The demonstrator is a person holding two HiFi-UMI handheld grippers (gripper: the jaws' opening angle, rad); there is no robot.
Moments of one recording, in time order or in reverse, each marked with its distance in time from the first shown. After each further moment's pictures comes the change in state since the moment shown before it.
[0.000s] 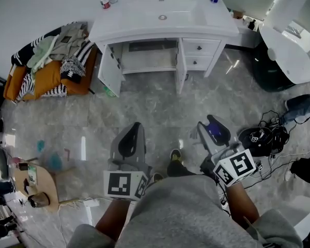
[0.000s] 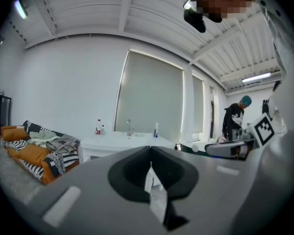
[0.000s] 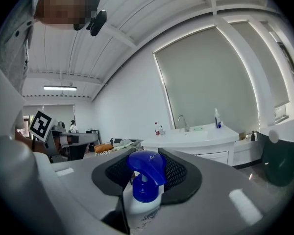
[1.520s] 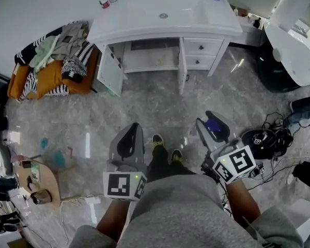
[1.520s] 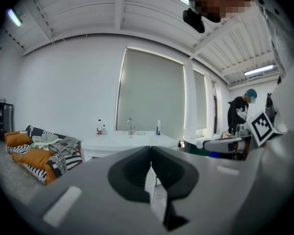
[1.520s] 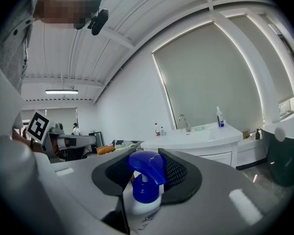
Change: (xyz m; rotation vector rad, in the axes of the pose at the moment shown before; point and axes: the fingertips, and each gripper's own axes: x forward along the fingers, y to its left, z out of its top) left arm 0.032 -0.014 0.000 0.041 0.030 0.044; right arm 0.021 -0.040 0.006 0.022 -0.009 0.045
